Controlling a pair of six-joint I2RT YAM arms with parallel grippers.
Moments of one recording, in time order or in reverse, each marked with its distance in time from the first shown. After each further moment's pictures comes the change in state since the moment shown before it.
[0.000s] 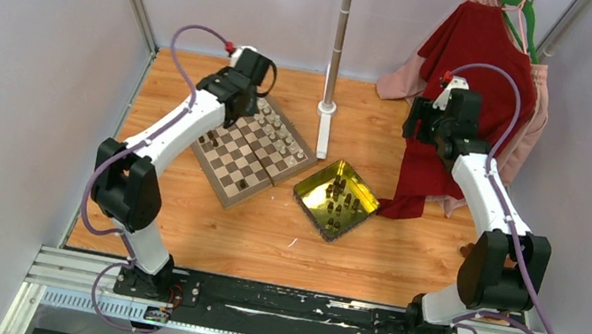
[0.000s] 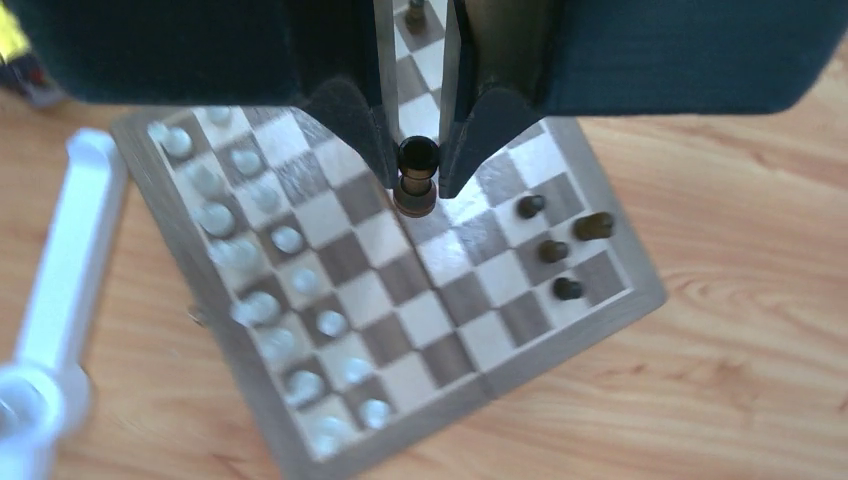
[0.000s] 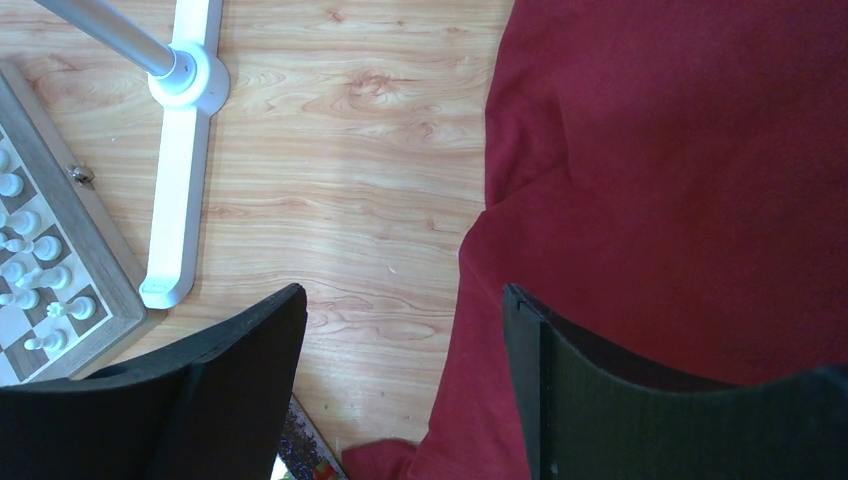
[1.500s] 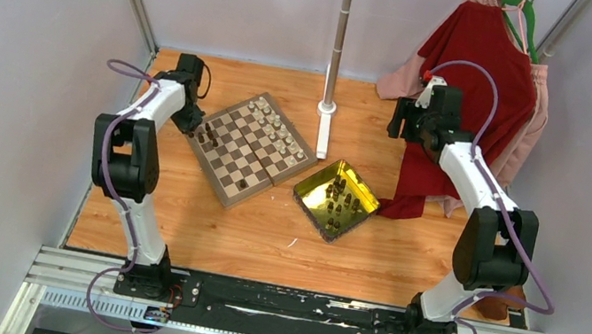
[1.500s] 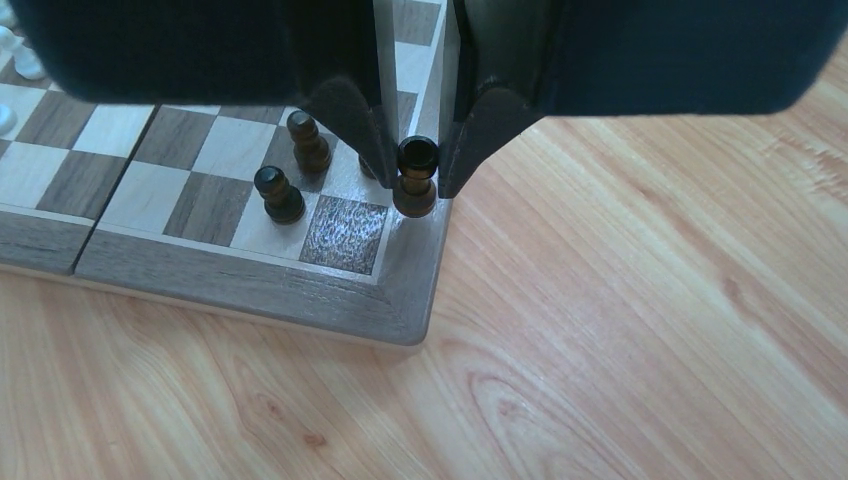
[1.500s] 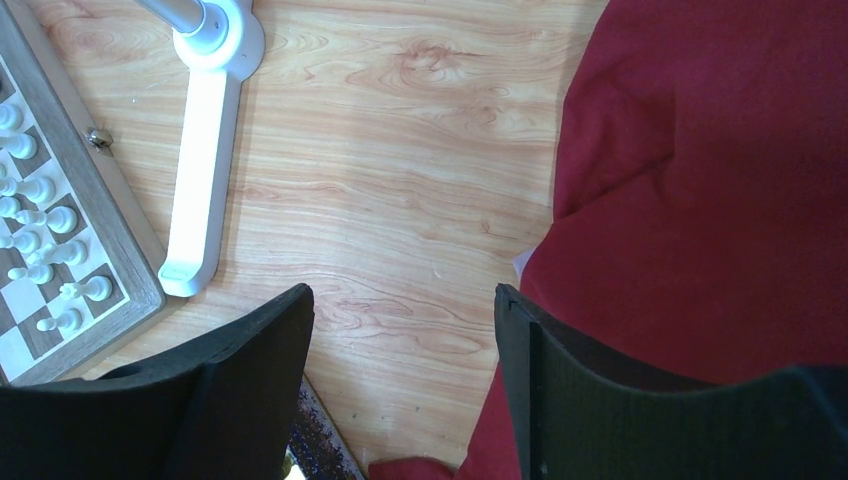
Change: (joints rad) left arm 0.476 0.178 -0.075 -0.117 0.115 -0.417; right arm 0.056 0.130 0.057 -0.001 -0.051 0.005
